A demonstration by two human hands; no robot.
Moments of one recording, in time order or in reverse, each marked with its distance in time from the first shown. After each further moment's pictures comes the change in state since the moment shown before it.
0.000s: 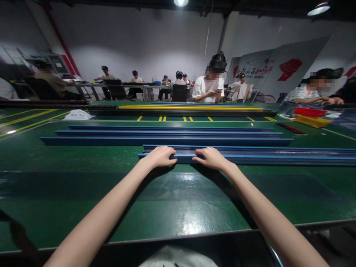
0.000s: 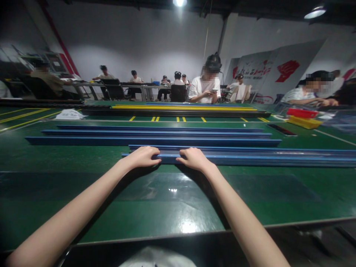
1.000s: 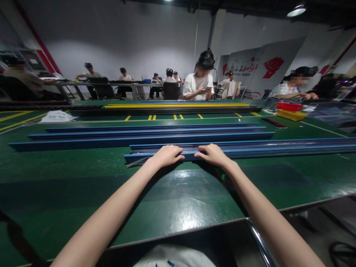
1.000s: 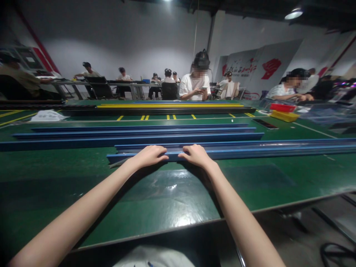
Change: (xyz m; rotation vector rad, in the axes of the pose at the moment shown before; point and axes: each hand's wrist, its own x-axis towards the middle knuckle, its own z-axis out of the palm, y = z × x) left_hand 0.039 0.042 0.008 -0.054 0.040 0.113; right_hand -0.028 0.036 0.006 0.049 0.052 0.174
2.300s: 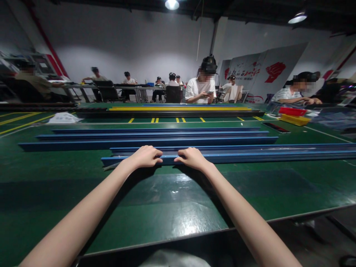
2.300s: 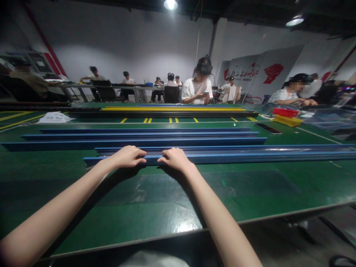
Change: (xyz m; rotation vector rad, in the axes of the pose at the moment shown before) left_hand -0.051 -0.049 -0.026 0.132 -0.194 -0.189; right_hand 0.034 -0.069 0.005 0.019 0.011 -0.146
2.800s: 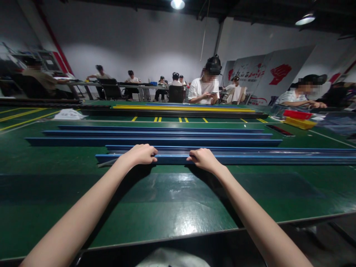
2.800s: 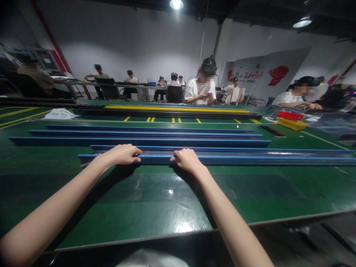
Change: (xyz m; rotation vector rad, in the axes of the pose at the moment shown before) left_hand -0.014 -0.005 -0.017 -0.036 -0.190 -0.209; right_hand -0.020 0.018 -0.009 -0.141 -0.045 0.028
